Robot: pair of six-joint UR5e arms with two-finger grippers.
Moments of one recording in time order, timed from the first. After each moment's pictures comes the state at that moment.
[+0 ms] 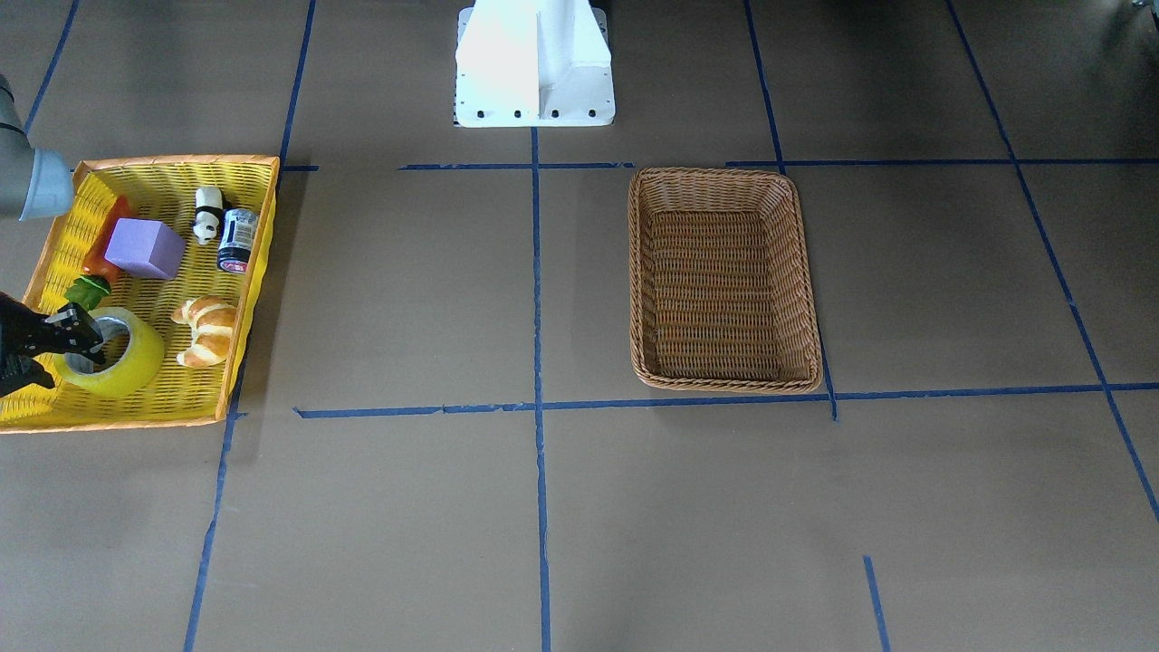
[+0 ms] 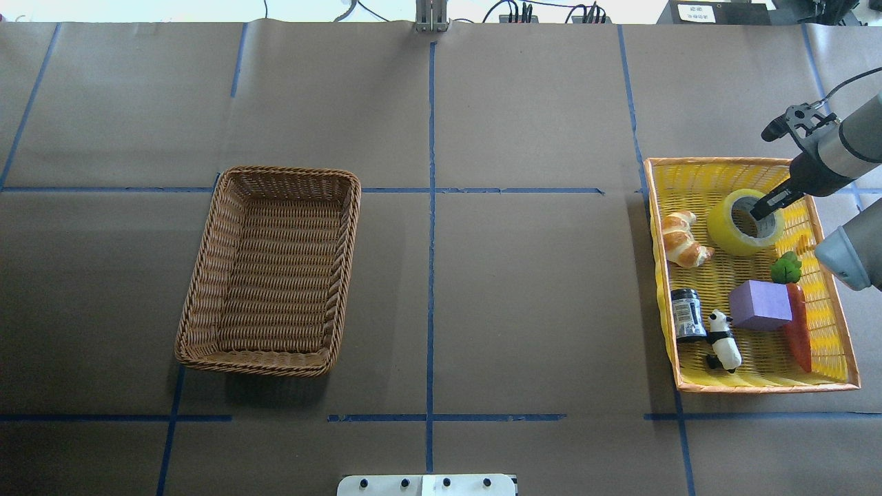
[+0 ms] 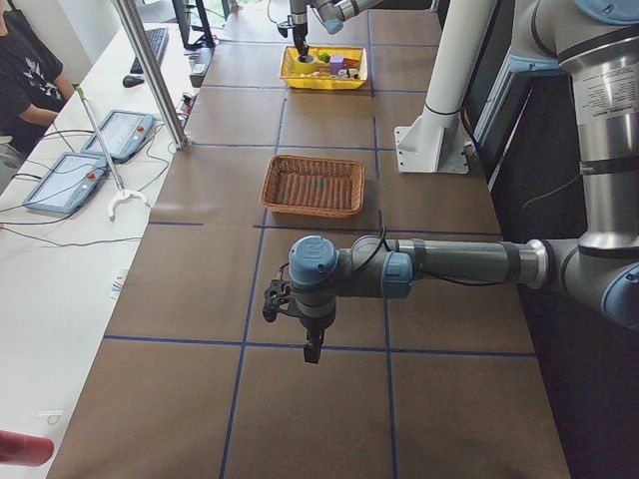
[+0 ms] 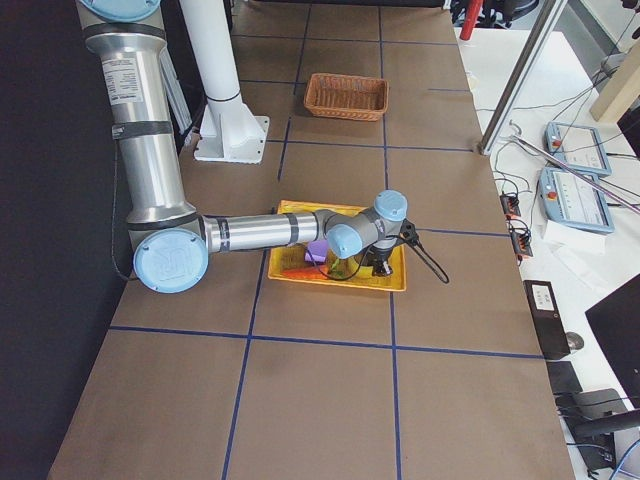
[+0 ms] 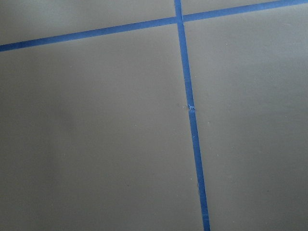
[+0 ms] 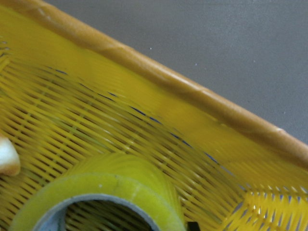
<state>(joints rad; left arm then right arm) -1.55 -1.34 -1.80 -1.58 -2.31 0.12 1.08 -1.42 1.46 -1.17 2.25 0.15</state>
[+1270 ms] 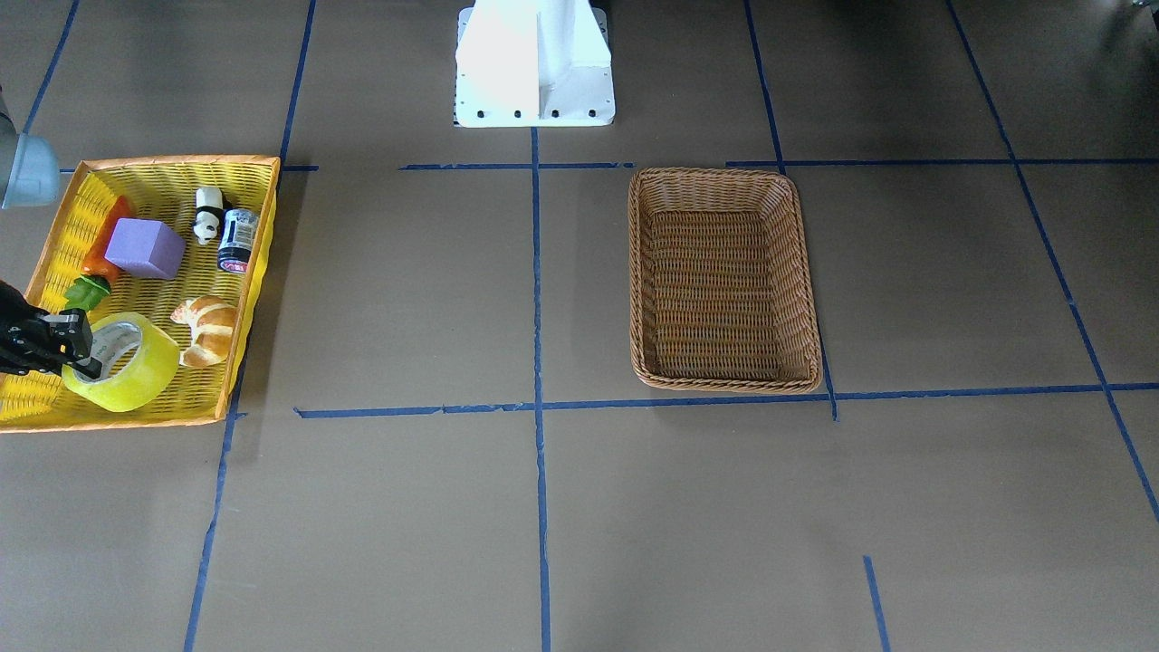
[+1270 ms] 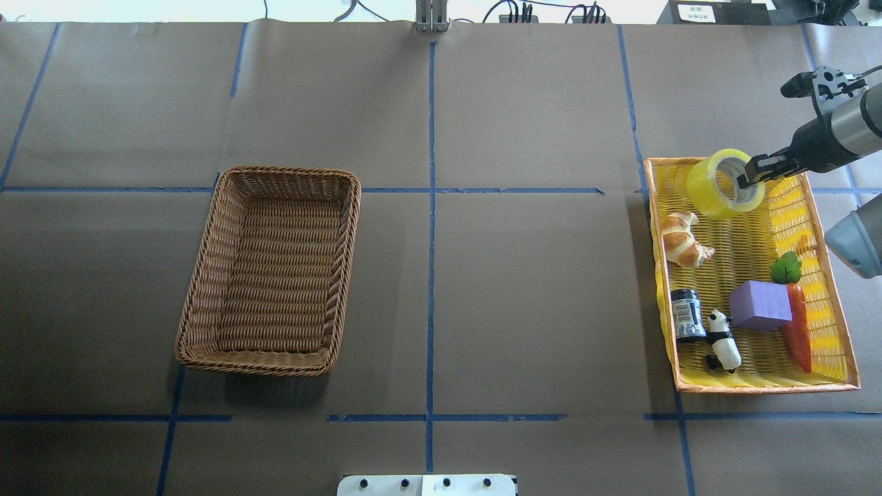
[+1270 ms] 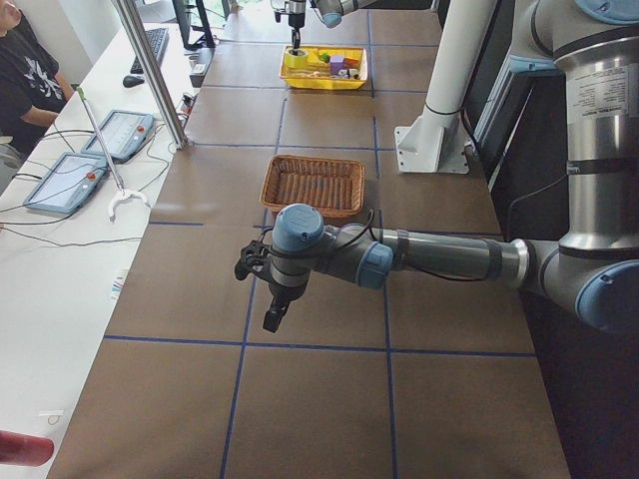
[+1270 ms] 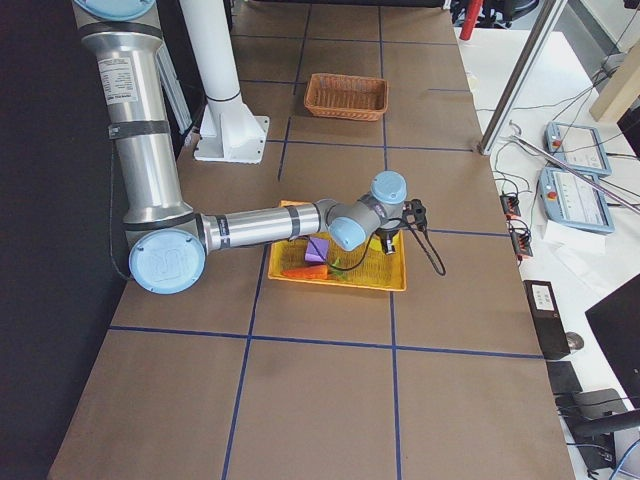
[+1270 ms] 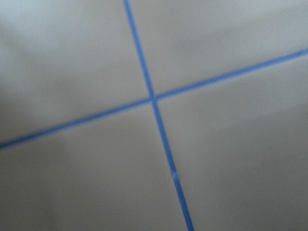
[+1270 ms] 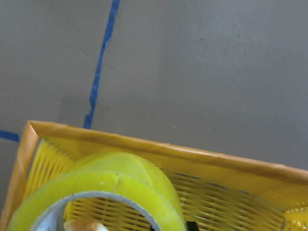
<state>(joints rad) -1.54 -1.43 -1.79 -1.82 -2.32 0.08 1.12 -1.42 1.53 -0.95 2.30 0.66</state>
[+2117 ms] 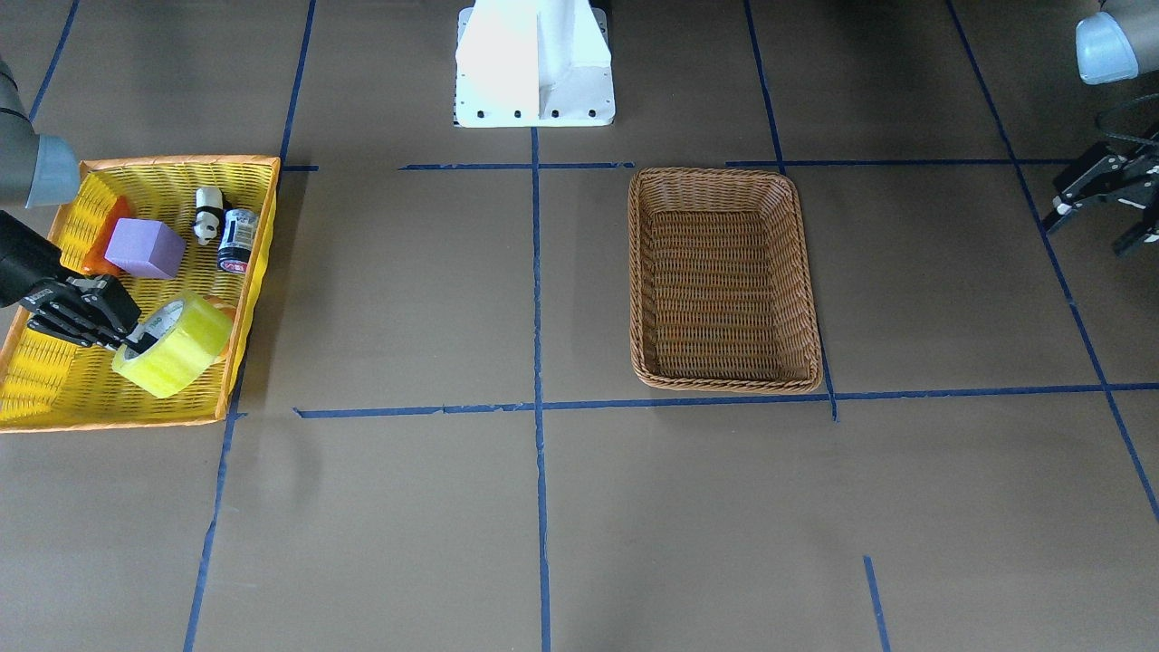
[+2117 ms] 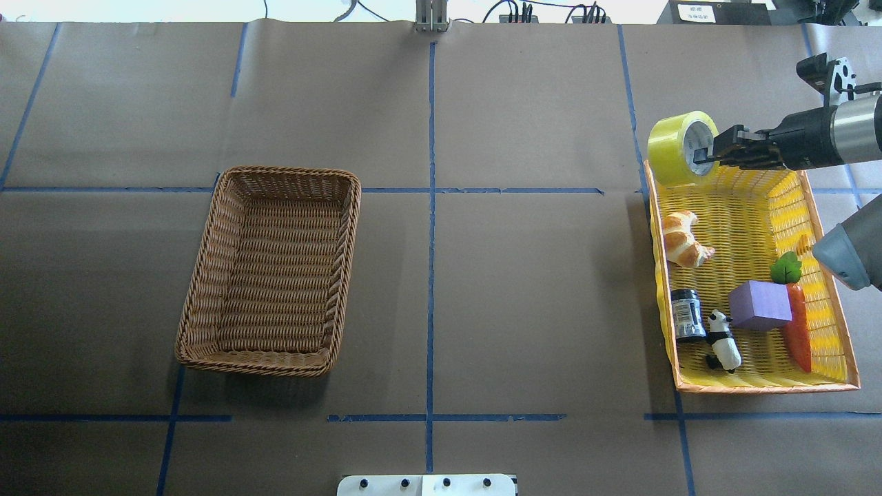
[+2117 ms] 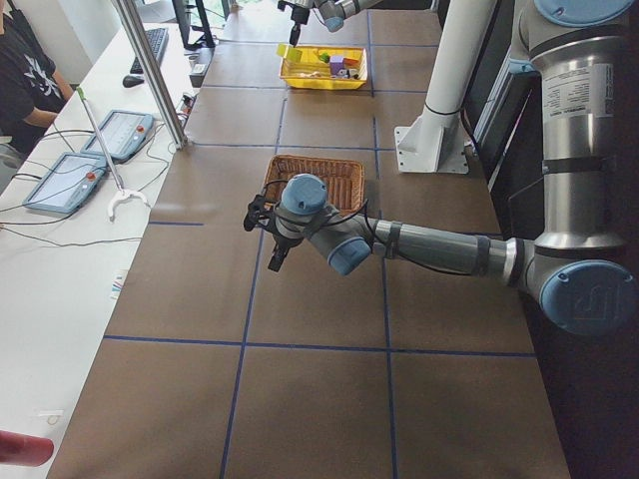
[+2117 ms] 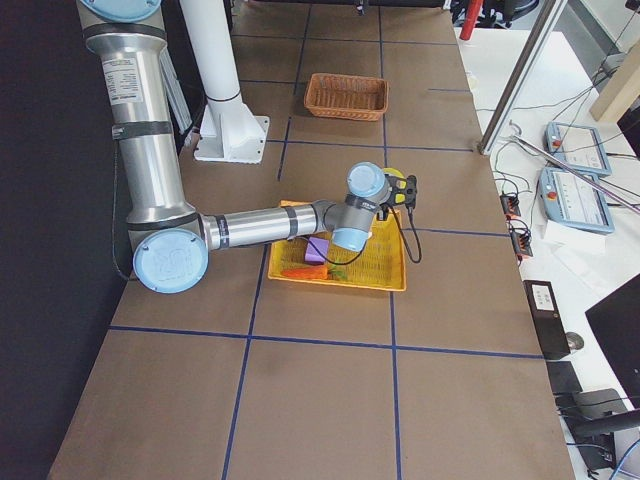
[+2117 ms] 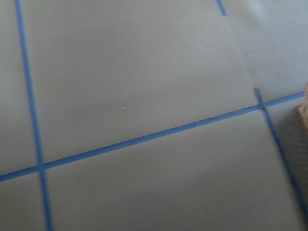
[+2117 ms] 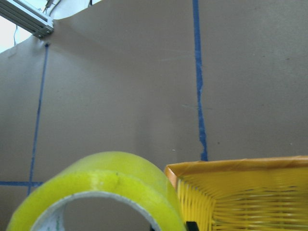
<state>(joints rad) -1.27 -1.47 -1.81 -2.29 -2.38 -0.59 1.07 -1.43 1.53 -0.38 2.28 1.33</state>
